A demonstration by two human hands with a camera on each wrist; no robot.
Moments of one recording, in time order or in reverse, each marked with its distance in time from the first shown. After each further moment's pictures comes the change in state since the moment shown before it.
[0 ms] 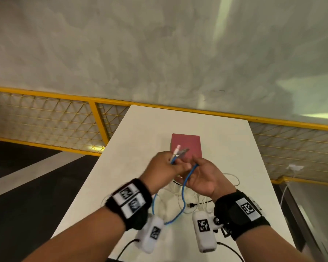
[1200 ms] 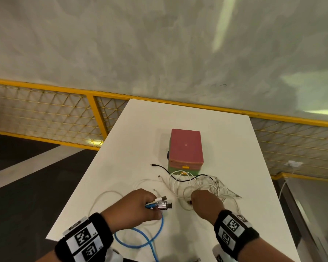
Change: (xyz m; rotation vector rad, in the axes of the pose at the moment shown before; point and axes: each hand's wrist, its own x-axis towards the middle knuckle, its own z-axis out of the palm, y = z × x) left_hand -0.067 -0.075 -0.036 0.408 -0.364 -0.101; right_hand 0.036 0.070 -0.096 -2.068 0.297 -0.158
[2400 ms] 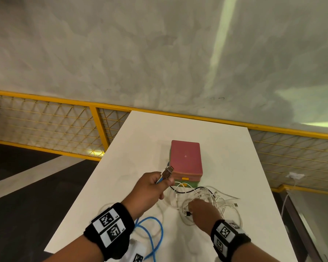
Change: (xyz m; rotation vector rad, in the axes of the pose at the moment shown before) left_hand 0.039 0.045 -0.010 -0.554 0.365 -0.002; right_hand 0.009 0.007 0.011 -0.048 0.082 -0.121
